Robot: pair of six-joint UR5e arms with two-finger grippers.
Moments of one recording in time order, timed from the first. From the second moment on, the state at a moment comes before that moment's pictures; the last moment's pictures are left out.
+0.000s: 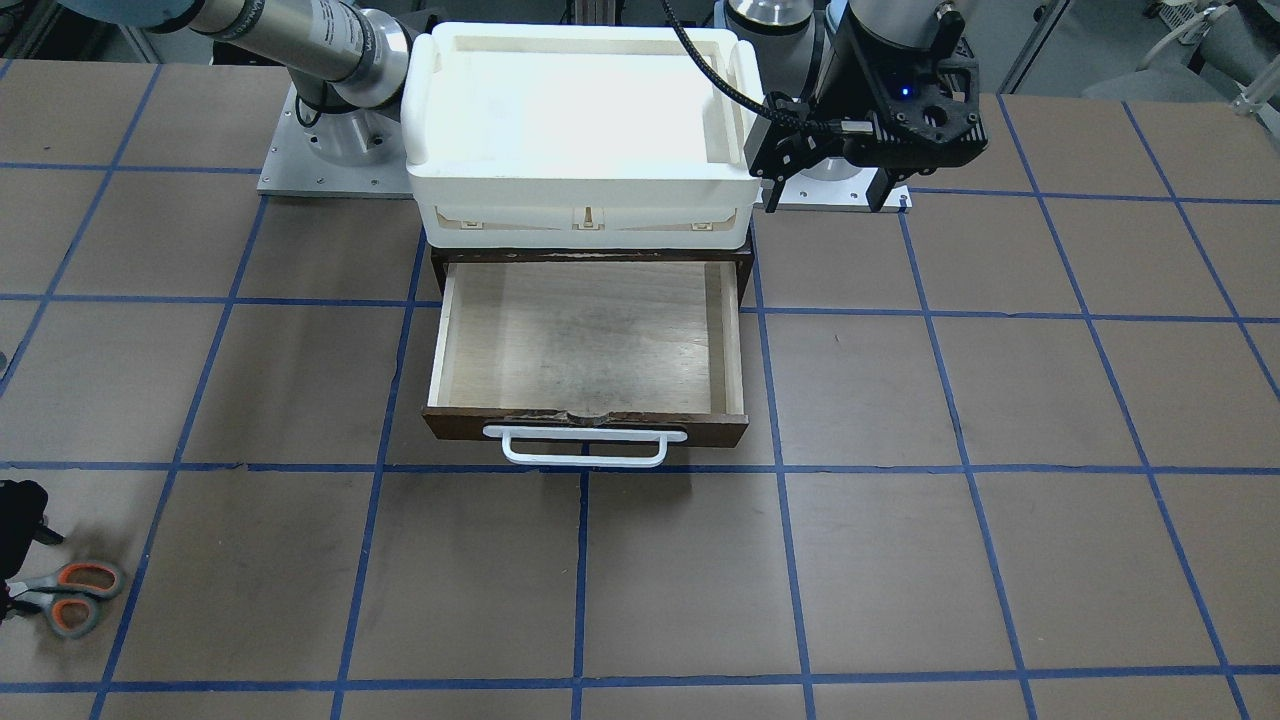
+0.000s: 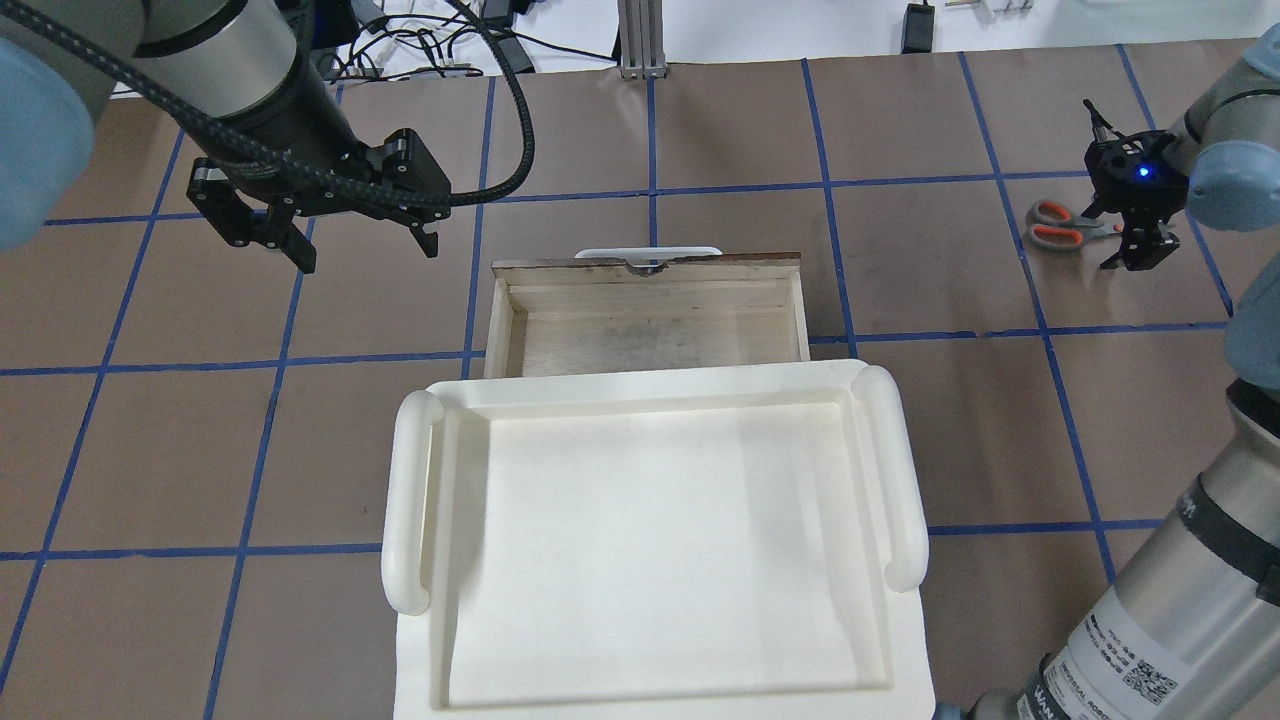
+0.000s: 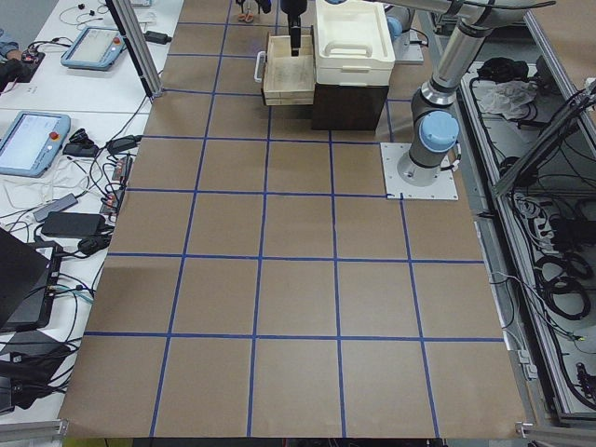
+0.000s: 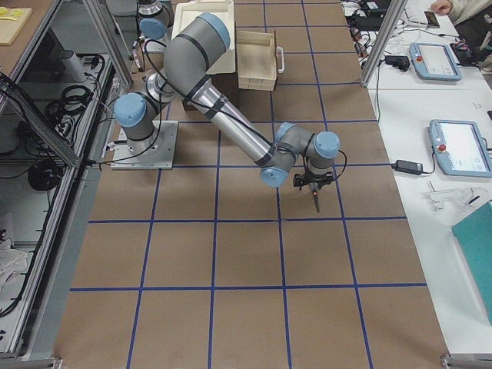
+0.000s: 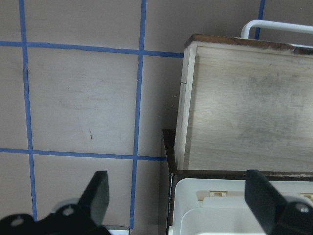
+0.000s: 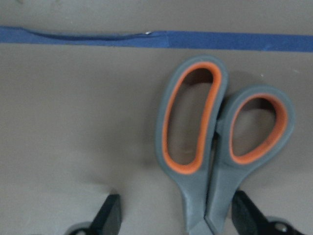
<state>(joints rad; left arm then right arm) -1.65 -1.53 -1.51 -1.67 1.54 -0.16 1.06 -0.87 1.47 -2.18 -1.52 -2.13</state>
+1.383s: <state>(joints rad) -1.65 -1.53 -1.51 -1.67 1.55 -0.16 1.12 -0.98 1.47 -2.14 -1.57 -2.16</state>
